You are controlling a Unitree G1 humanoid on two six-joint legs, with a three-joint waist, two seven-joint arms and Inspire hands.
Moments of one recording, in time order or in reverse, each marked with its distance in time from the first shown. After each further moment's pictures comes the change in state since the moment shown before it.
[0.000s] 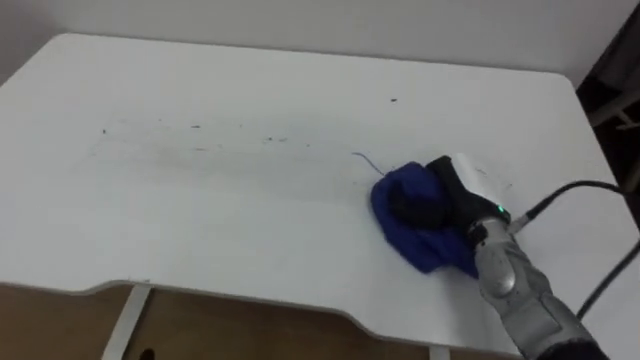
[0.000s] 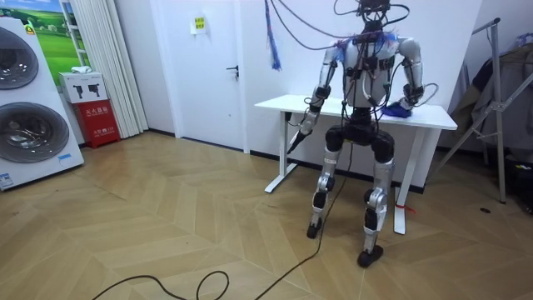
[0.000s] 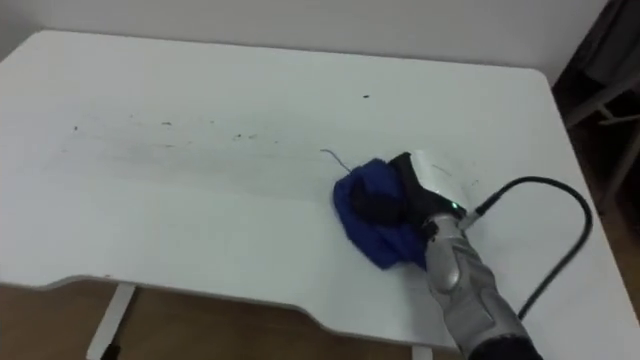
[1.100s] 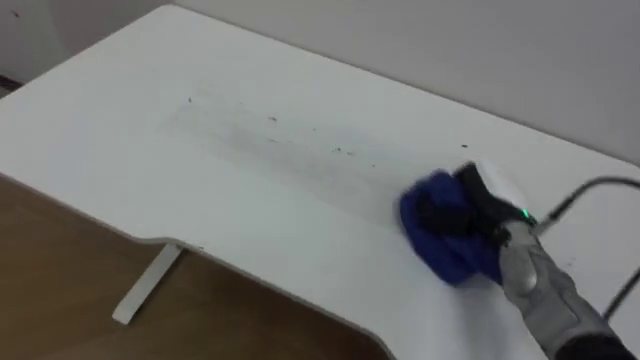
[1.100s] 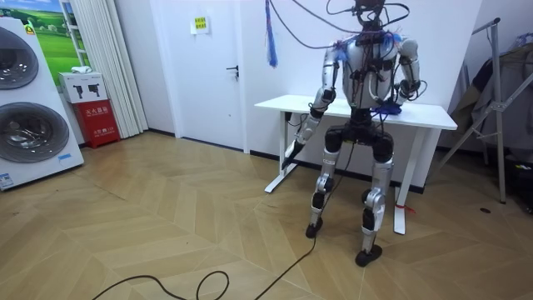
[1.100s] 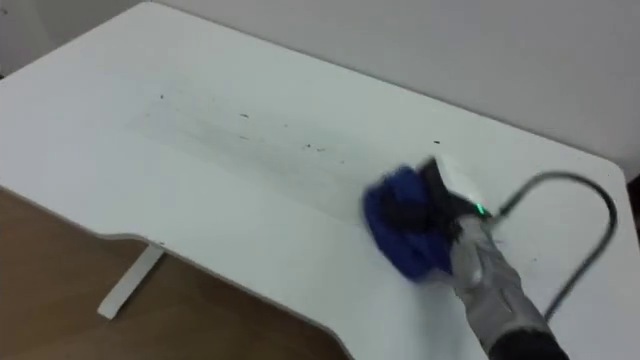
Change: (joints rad) left arm 0.103 -0.010 0.075 -0.071 0.074 0.047 -0.075; right arm -0.133 -0.077 0.042 0.130 0.122 0.059 0.079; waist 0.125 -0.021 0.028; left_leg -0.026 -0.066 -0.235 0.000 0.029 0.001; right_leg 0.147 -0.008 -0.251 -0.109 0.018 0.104
